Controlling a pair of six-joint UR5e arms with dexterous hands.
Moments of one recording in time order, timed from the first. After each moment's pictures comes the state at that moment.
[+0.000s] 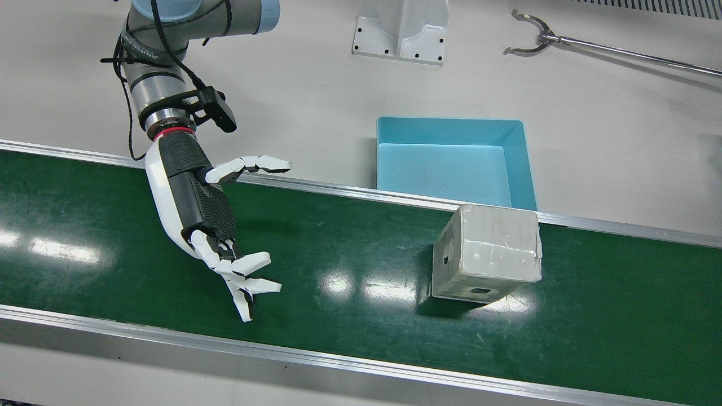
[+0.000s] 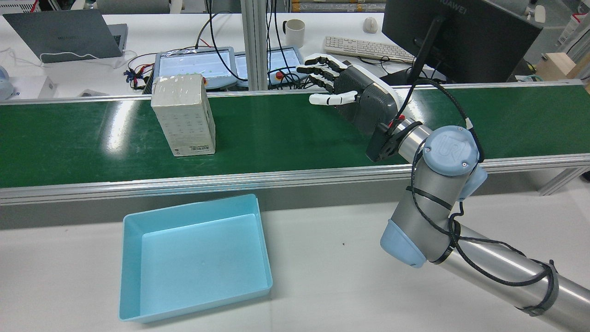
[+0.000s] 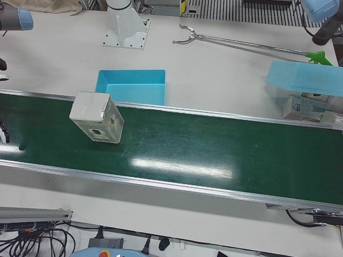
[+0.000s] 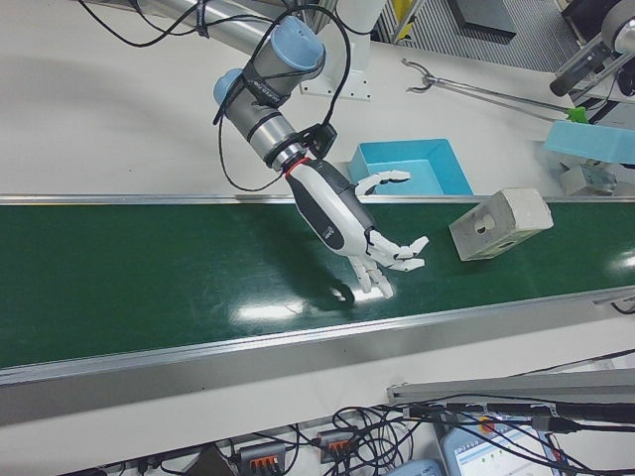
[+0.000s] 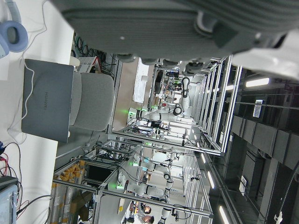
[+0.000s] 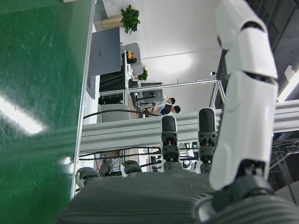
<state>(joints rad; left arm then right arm) -1.81 -1.79 -1.75 0.44 1.92 -0.15 0.82 -0.98 1.73 -3.50 -1.27 -0.07</state>
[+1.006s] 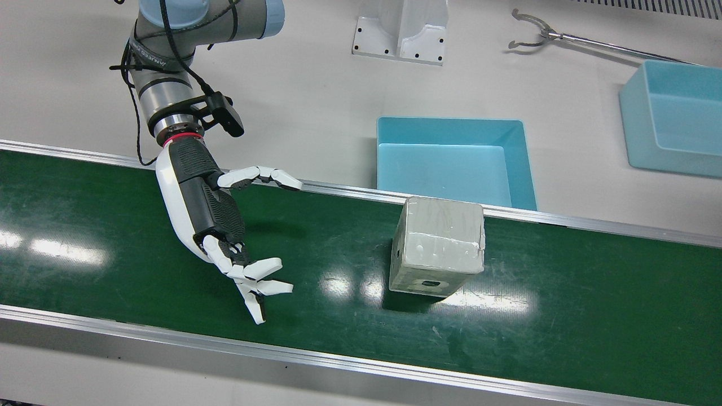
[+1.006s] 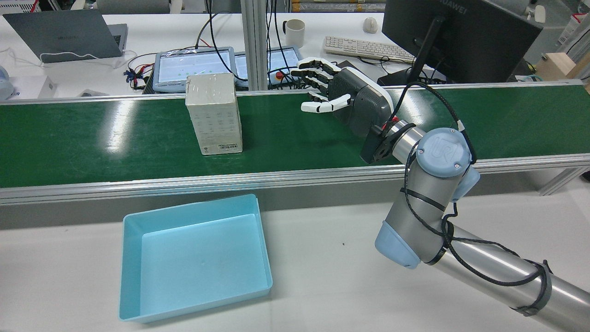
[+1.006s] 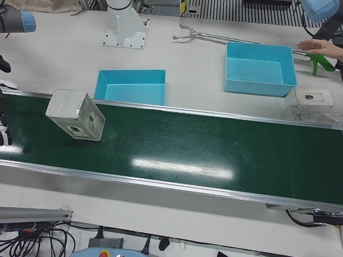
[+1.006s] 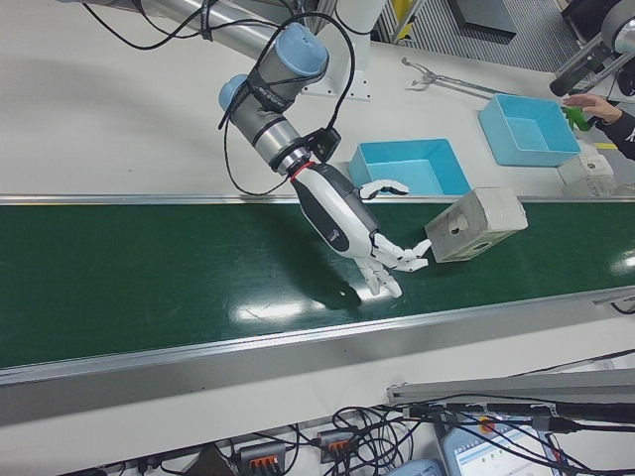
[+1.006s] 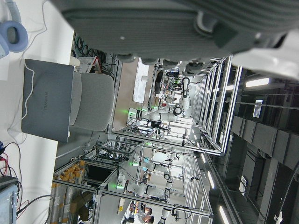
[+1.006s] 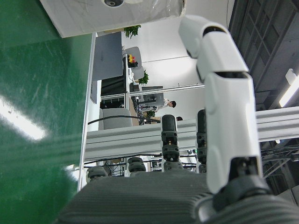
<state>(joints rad) -1.81 -1.79 -1.75 0.44 1.92 -0.15 0.80 -0.97 1.71 -3.48 -1.27 -0.07</state>
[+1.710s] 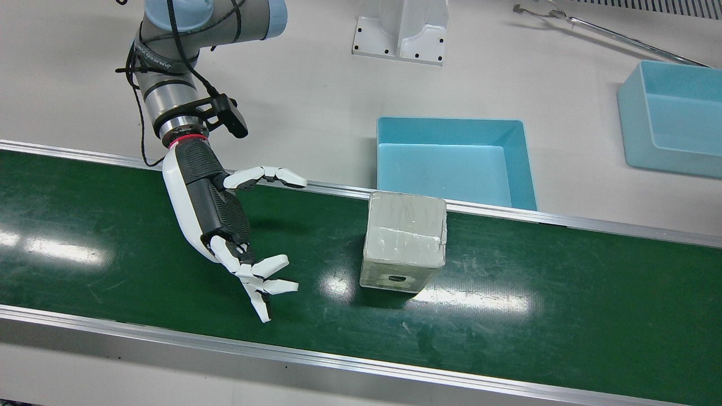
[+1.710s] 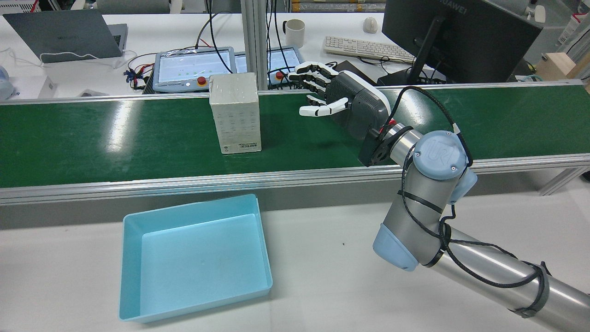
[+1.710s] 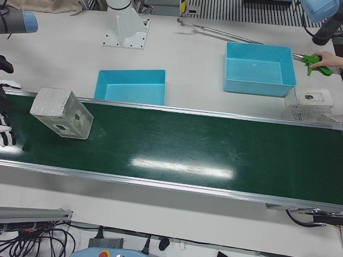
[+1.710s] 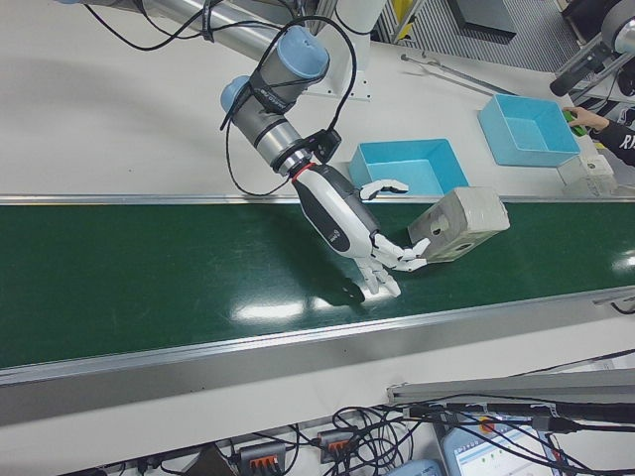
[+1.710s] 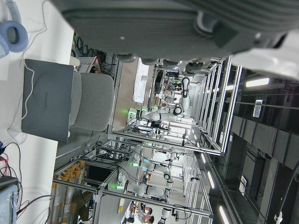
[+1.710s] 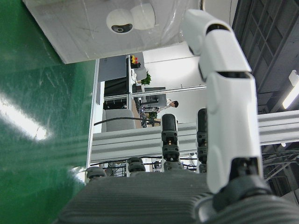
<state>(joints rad) -1.81 -1.79 -1.75 0.44 1.92 -0.15 0.80 -0.97 1.70 -3.48 -1.27 -0.08</state>
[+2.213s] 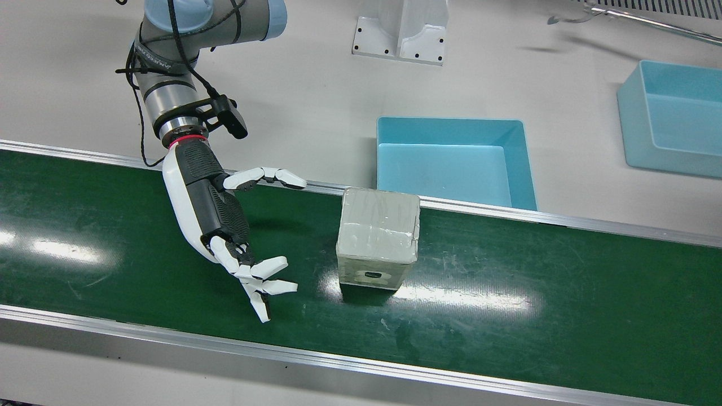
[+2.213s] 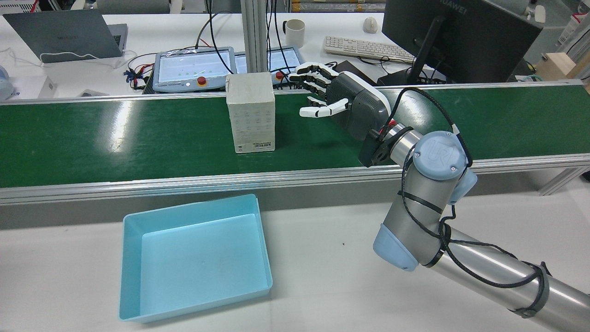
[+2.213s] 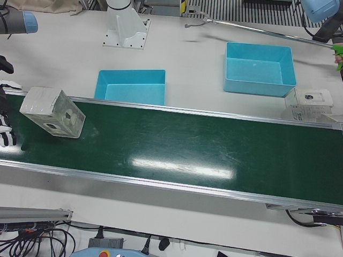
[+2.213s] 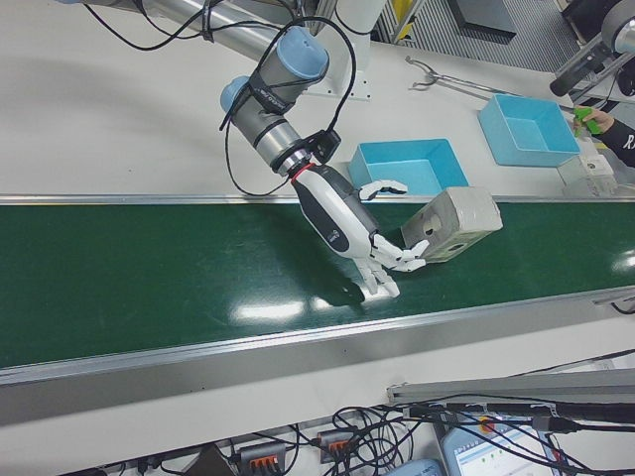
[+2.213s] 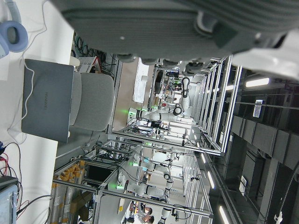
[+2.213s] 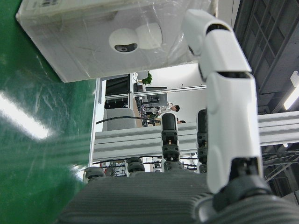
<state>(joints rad) -1.81 -1.79 -1.75 0.44 1.92 -0.15 0.79 -0.97 1.70 -3.48 -1.27 -0.09</state>
